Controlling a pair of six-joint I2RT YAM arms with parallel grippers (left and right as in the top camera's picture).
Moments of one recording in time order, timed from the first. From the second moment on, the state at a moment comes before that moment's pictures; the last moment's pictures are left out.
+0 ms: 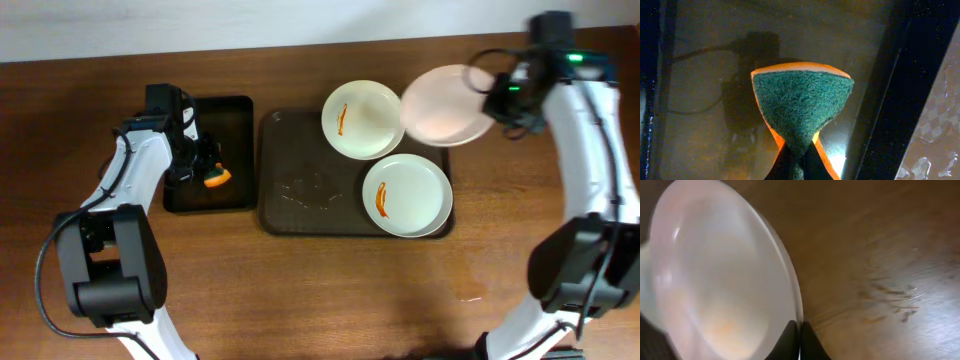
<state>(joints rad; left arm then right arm) 0.02 2.00 1.48 -0.77 0.18 -0.27 -0.21 1.90 1.84 -1.15 -0.07 0.38</state>
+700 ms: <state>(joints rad) 0.02 2.01 1.48 -0.77 0.18 -0.27 -0.39 1.95 1.64 -0.99 -0.49 0.07</state>
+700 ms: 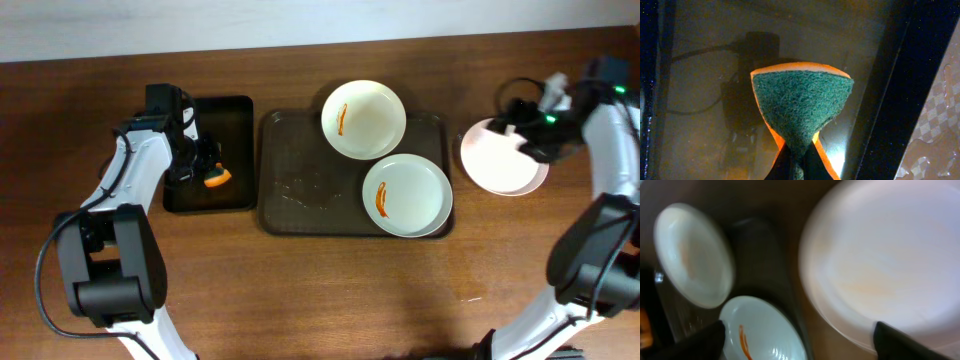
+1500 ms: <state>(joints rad) 0.02 2.01 1.48 -0.76 0.18 -0.27 0.14 2.21 1.65 -0.63 -0.01 0.19</state>
